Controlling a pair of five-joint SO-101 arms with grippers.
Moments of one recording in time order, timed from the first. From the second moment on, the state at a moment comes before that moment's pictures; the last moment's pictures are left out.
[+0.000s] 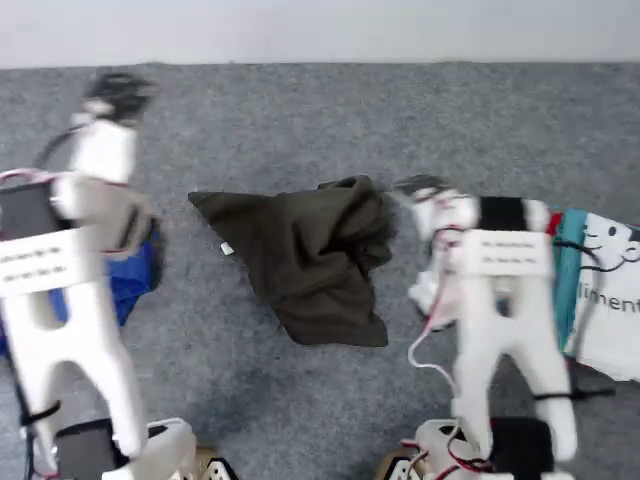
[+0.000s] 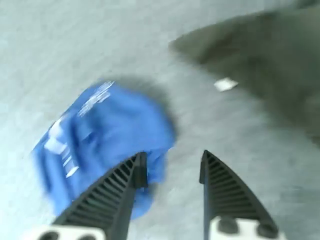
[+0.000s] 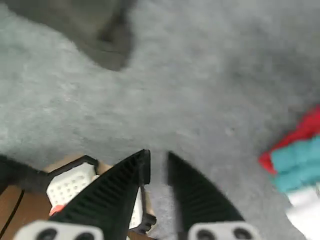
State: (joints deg) left arm -20.0 -15.7 -5.6 99.3 -22.5; right arm -6.6 -15.3 19.6 100.5 26.9
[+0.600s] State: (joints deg) left arm -38.1 -15.7 -5.6 99.3 -27.3; right arm -27.1 11.4 19.6 81.1 20.9
